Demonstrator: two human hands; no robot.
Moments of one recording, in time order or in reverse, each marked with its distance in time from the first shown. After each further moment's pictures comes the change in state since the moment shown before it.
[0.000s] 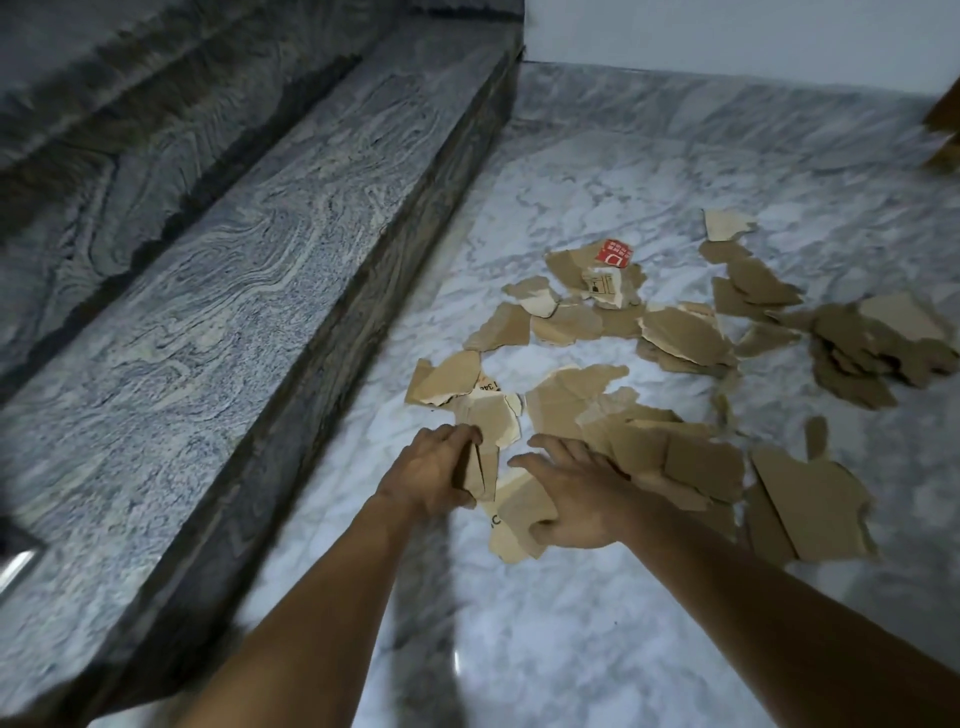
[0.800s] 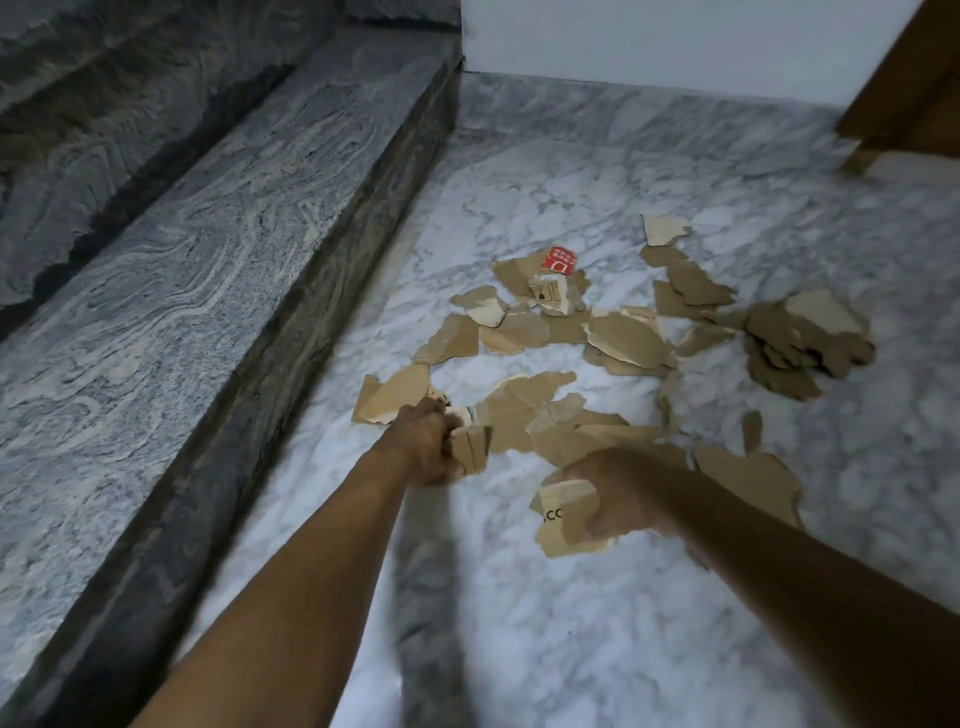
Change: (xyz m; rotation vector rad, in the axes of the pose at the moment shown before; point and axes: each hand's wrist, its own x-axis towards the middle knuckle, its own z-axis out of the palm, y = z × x) left_hand 0.054 0.044 -0.030 0.014 -0.120 -0.028; right_hand -0.047 0.069 -0.033 0.132 -0.151 0.246
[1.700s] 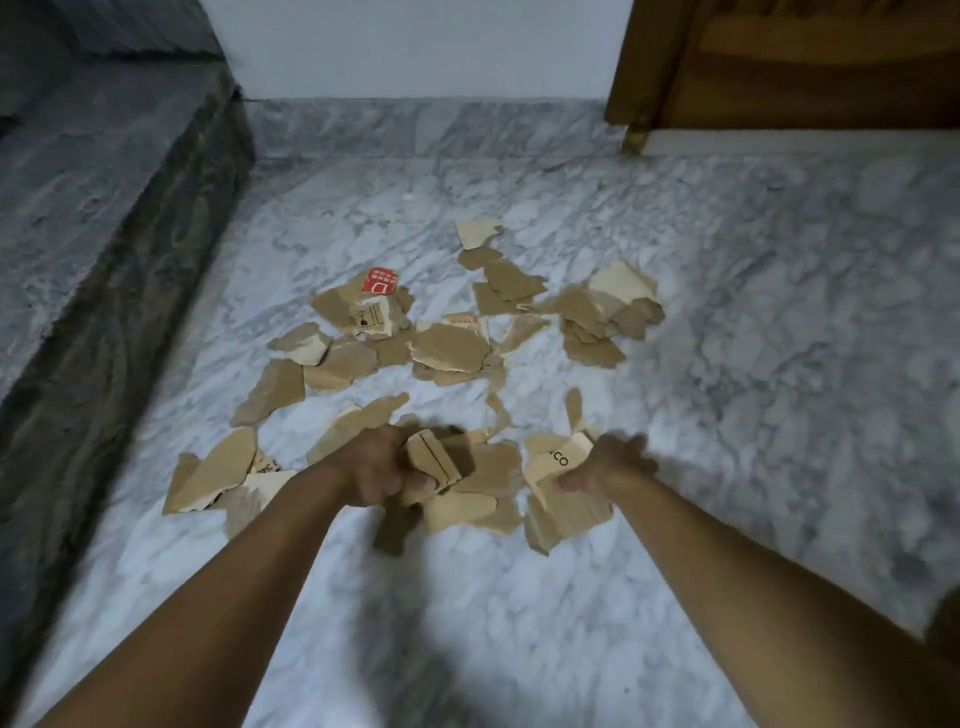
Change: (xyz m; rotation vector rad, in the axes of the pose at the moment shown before) left_hand 0.034 0.153 -0.002 -0.194 -0.222 0.256; right_hand -0.050 0.158 0.027 0.576 0.204 0.862
